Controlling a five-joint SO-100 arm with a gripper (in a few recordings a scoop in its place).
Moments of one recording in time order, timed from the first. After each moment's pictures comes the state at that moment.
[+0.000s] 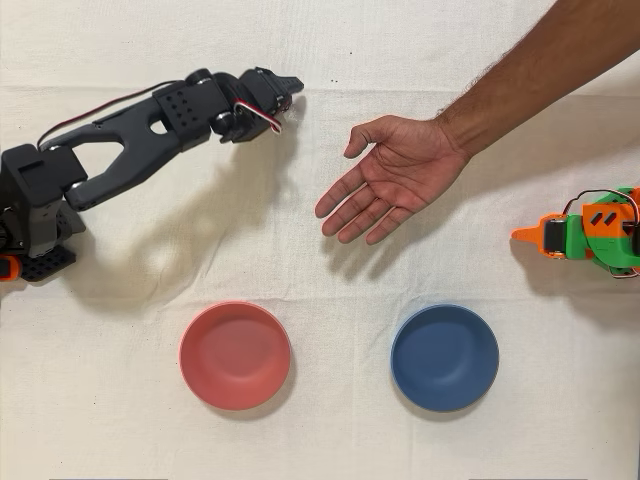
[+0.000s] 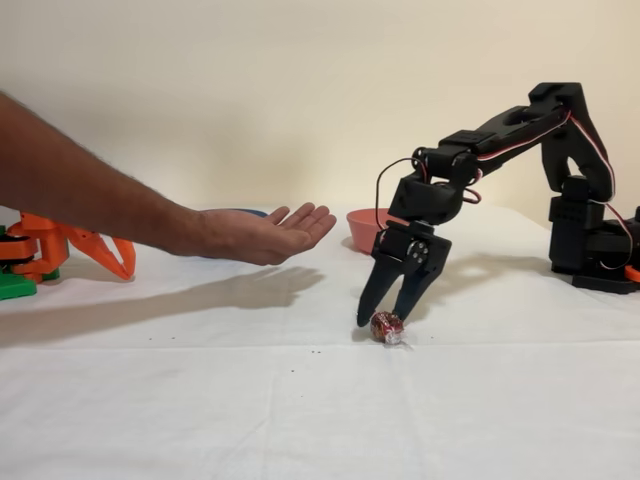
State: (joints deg) arm -28.6 55.3 69.2 49.9 -6.4
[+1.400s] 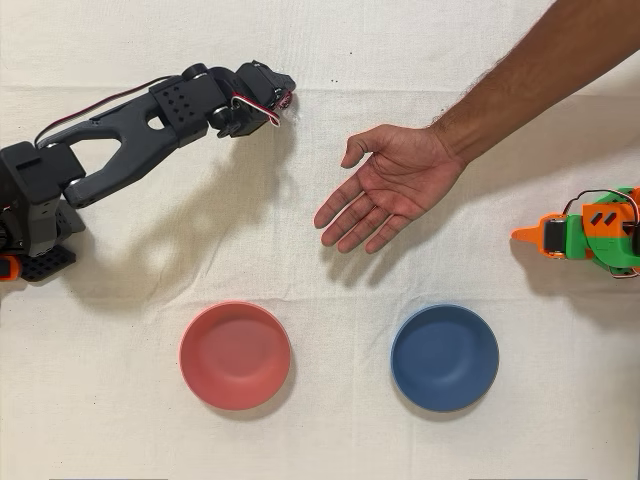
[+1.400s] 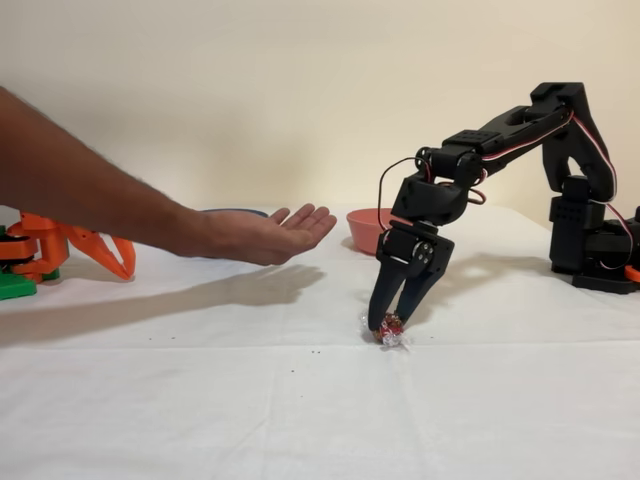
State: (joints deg) arm -30.5 55.3 69.2 48.6 -8.3
